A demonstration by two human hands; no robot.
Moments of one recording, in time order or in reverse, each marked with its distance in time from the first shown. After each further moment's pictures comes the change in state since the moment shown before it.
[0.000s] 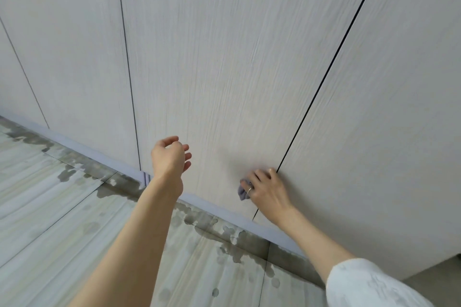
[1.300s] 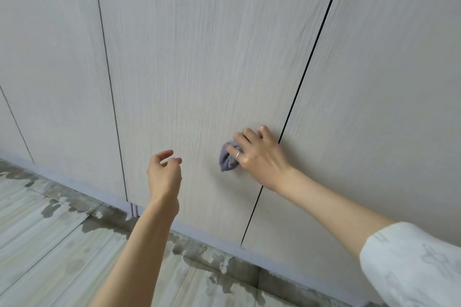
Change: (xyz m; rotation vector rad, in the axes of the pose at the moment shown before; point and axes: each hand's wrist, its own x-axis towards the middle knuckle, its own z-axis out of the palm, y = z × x) left_hand -0.018 0.024 0.027 0.047 -0.016 0.118; right_hand 0.096 0.097 -0.090 -0.114 0.227 -0.073
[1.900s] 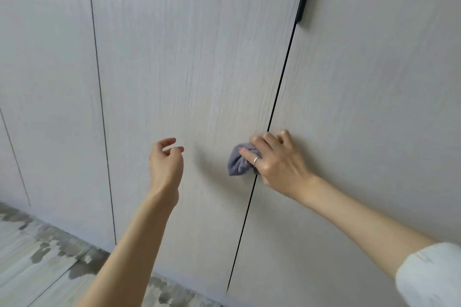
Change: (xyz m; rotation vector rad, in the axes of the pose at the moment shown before) left_hand -0.017 0.102 0.055 0.004 -0.063 0.258; right_hand 0.012 0.116 -0.062 -0.074 0.089 0.053
